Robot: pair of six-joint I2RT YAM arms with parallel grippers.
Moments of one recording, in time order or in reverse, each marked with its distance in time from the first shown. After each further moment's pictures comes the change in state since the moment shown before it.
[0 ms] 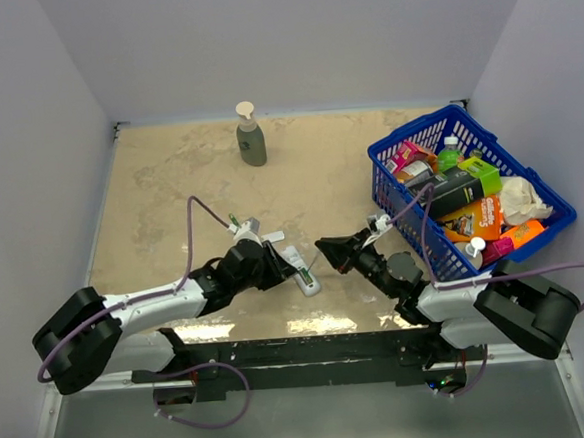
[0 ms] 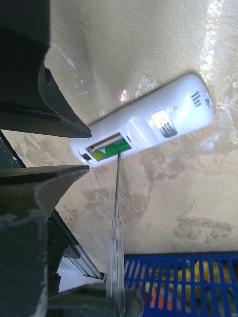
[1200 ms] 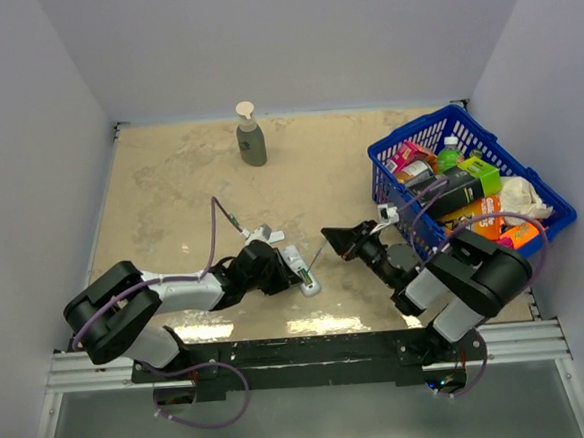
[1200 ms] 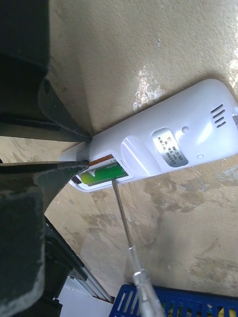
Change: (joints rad) left arm 0.005 0.235 0.000 0.132 0.092 0.014; right arm -0.171 0.313 -0.002 0.293 -0.085 0.233
